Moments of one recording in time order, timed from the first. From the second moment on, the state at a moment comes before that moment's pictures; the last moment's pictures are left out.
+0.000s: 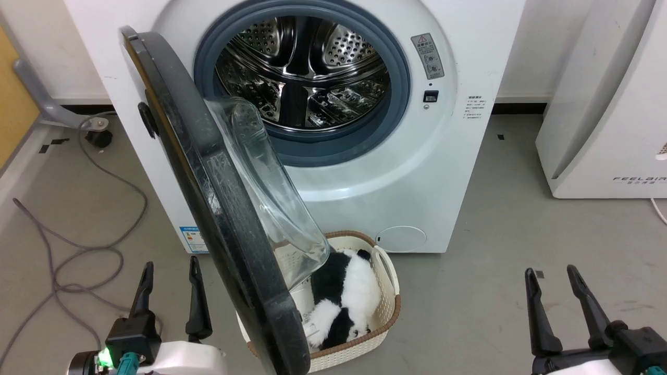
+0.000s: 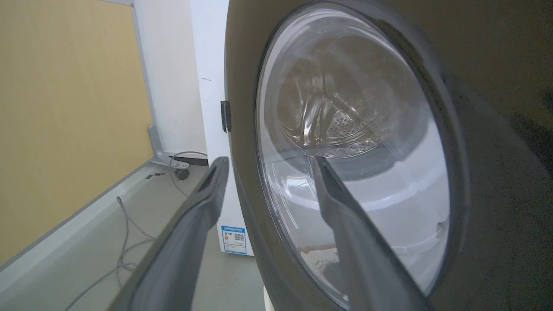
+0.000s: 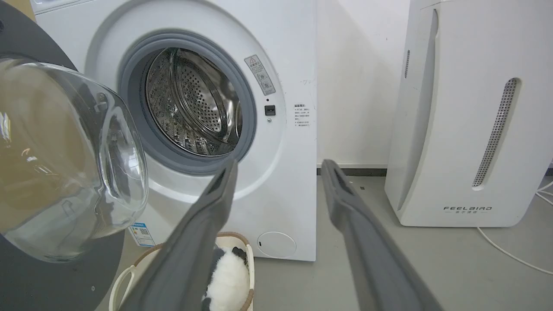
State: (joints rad) left arm 0.02 0.05 0.01 0.08 -0.09 0.10 -0.26; right arm 0.09 -0.06 -0.03 0.01 0.13 0.13 -0.26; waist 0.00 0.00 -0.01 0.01
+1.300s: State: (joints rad) left arm -0.05 0.05 -0.47 -0.40 -0.04 -0.04 -0.26; right arm 0.10 -0.05 -0.04 0.02 0.14 0.13 -0.26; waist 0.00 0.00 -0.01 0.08
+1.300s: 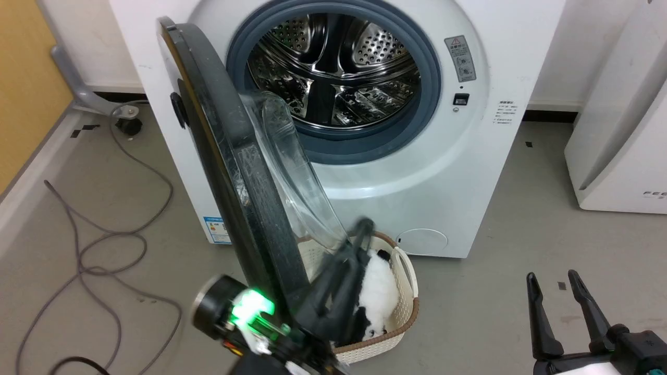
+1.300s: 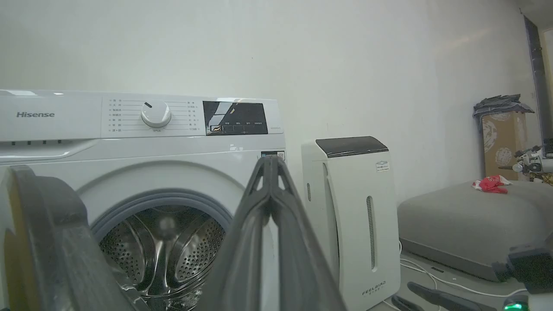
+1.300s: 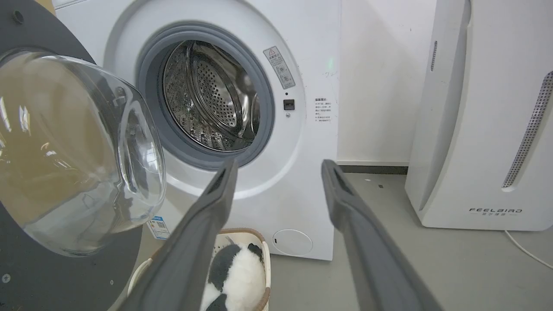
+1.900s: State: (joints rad) left arm 0.06 0.07 -0.58 -0.21 -0.03 -0.04 -0.26; right arm 0.10 -0.05 -0.04 0.03 0.14 0.13 -0.26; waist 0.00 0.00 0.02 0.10
